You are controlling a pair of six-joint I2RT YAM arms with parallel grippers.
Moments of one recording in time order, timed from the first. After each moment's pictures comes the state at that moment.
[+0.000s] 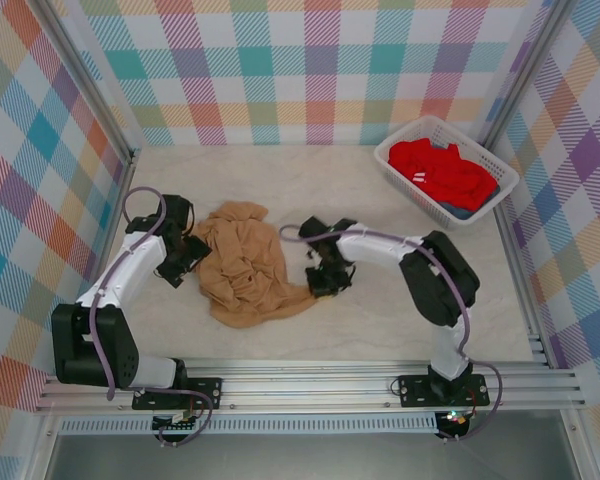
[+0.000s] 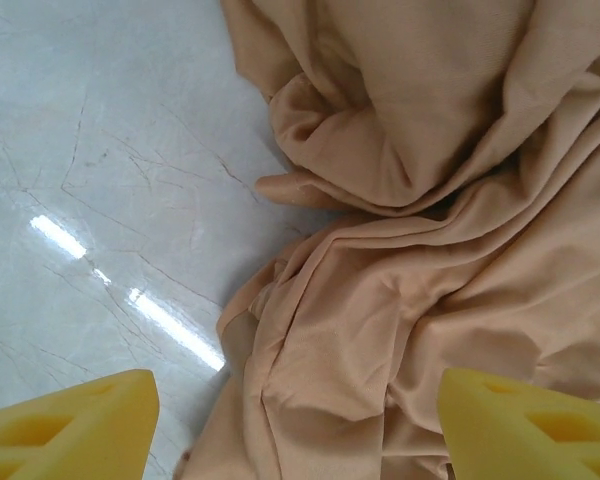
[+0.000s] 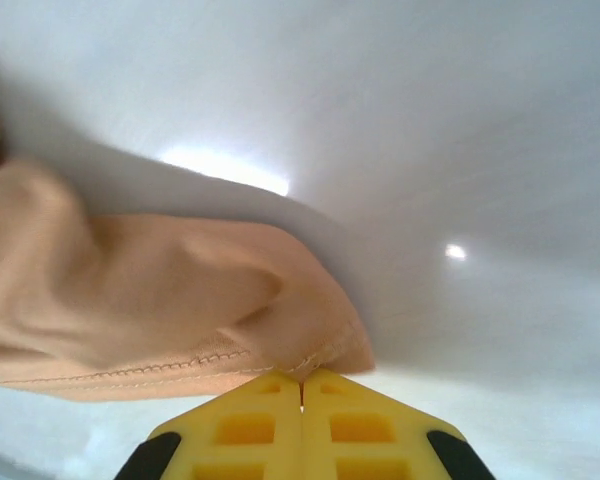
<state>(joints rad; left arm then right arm) -0.07 1.38 1.03 -0.96 -0.03 -0.94 0.72 1.93 1.33 -0.91 -0.21 0.51</state>
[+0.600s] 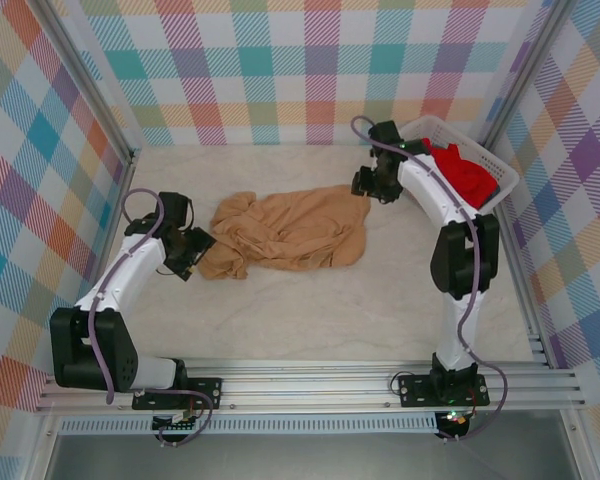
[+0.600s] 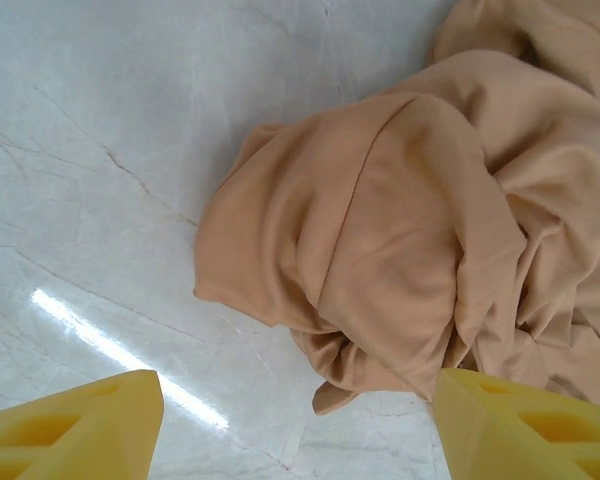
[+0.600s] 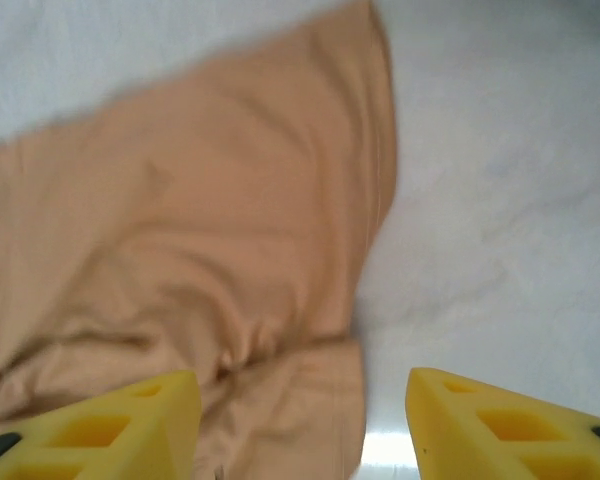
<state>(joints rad) -0.07 1.37 1.01 -0.84 0.09 -1.00 0.32 2.00 1.83 -1.01 -0.06 0.43</state>
